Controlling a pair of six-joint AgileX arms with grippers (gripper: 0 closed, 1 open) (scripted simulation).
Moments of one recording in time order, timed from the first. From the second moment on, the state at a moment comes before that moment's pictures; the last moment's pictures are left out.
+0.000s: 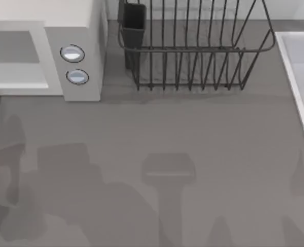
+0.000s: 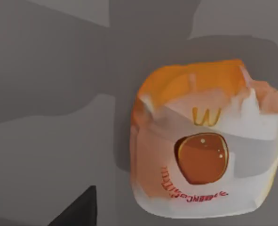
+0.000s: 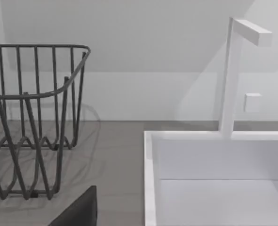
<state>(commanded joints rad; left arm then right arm) 0.23 1.75 1.14 -0.98 0.00 1.41 0.00 0.00 0.00 0.00 0.00 0.00</state>
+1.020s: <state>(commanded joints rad) 0.23 1.90 0.98 -0.66 0.00 1.41 0.00 0.00 0.00 0.00 0.00 0.00</state>
